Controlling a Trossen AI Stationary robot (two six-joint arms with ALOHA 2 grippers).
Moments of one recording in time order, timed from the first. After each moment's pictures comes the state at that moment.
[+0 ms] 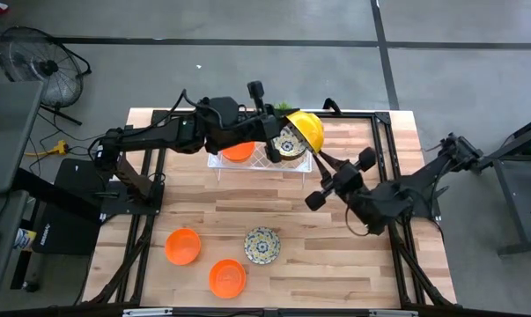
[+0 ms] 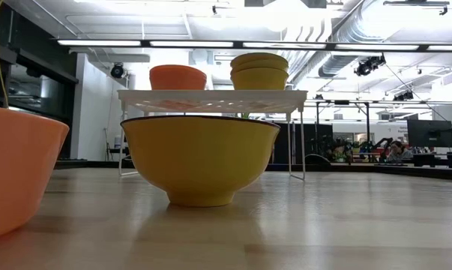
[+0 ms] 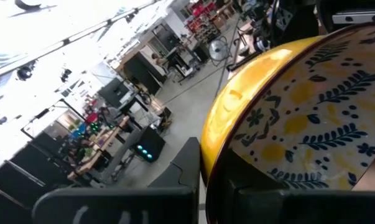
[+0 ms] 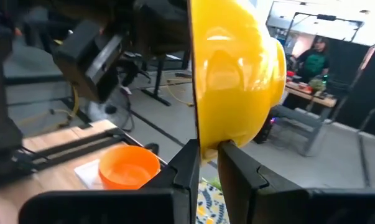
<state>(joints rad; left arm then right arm) -0.04 1.67 1.91 -0.29 -0.41 0.67 0.54 1.37 1.36 0.09 1.50 -0.24</state>
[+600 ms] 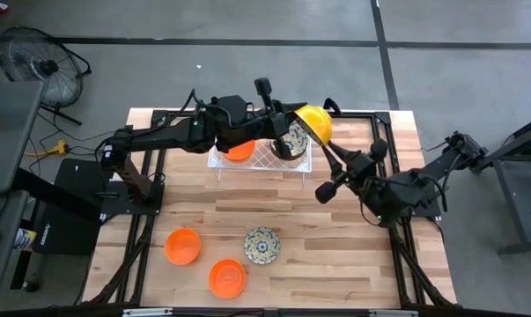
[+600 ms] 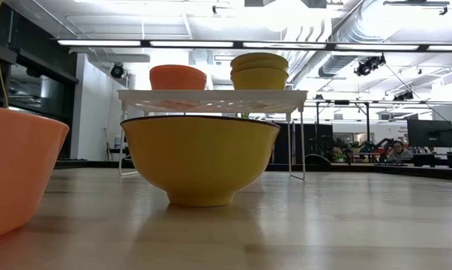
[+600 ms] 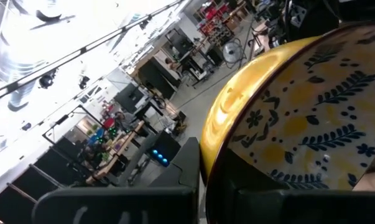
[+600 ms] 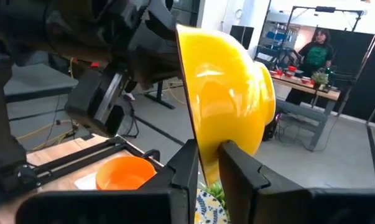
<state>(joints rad) -0.04 1.74 1.91 -0.20 -0.41 0.72 0.52 1.30 1.36 0.11 1.50 -0.27</state>
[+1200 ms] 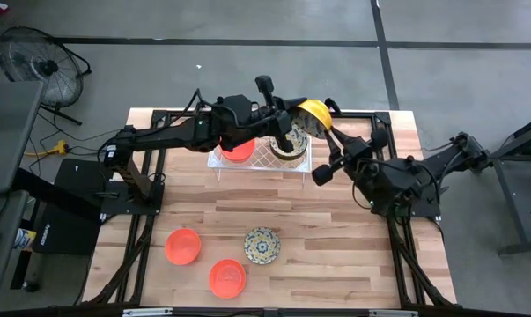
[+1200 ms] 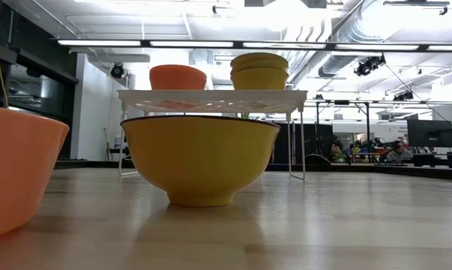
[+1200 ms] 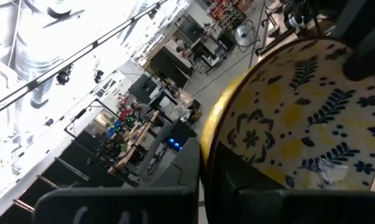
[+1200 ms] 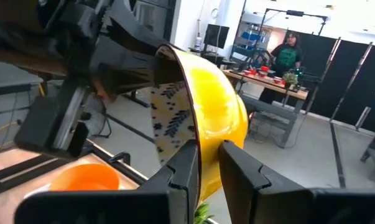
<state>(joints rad) -0.03 1.76 1.91 -0.19 -0.45 0.78 0.39 1.28 1.36 0.08 1.49 -0.30</state>
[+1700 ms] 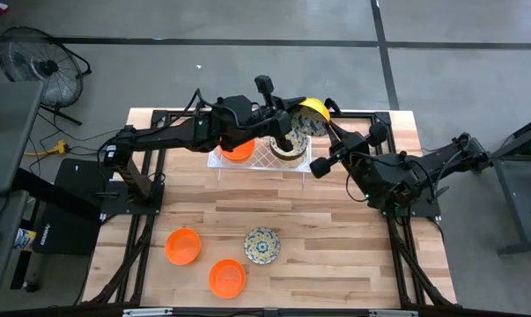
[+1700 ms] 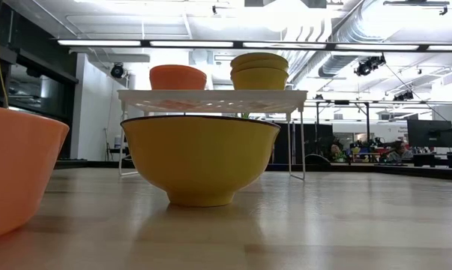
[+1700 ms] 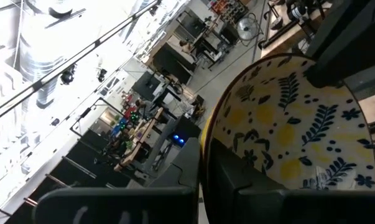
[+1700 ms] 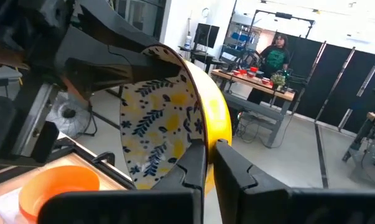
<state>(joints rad) -0.03 1.76 1.91 -0.19 -0.47 0.81 0.33 1.28 1.36 0.00 1.47 -0.26</state>
